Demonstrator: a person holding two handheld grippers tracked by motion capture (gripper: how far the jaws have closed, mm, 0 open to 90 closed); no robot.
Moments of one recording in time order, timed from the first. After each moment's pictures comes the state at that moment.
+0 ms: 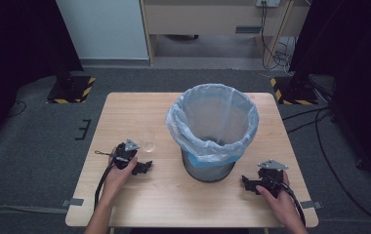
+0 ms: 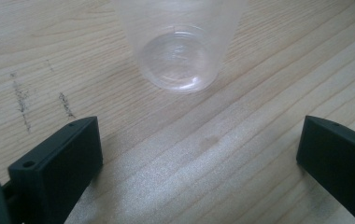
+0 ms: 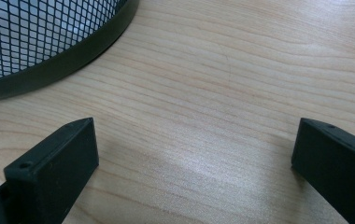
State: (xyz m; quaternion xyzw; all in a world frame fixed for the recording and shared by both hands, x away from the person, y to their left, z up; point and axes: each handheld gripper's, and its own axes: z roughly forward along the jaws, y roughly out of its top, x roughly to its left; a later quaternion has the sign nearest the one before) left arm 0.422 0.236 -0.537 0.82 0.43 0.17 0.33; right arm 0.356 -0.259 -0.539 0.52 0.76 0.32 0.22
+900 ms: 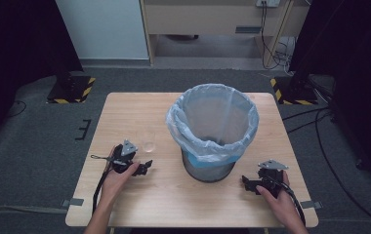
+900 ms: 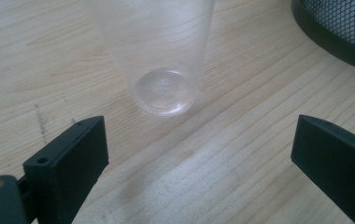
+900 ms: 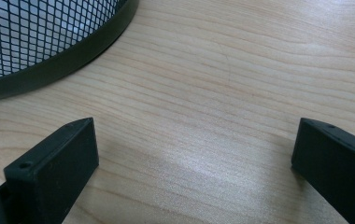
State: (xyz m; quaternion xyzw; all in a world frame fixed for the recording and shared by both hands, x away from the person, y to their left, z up) left arm 0.402 0.233 -0.518 0.80 0.41 0.21 0.37; right arm 0.355 -0.259 -0.539 0.52 0.76 0.32 0.22
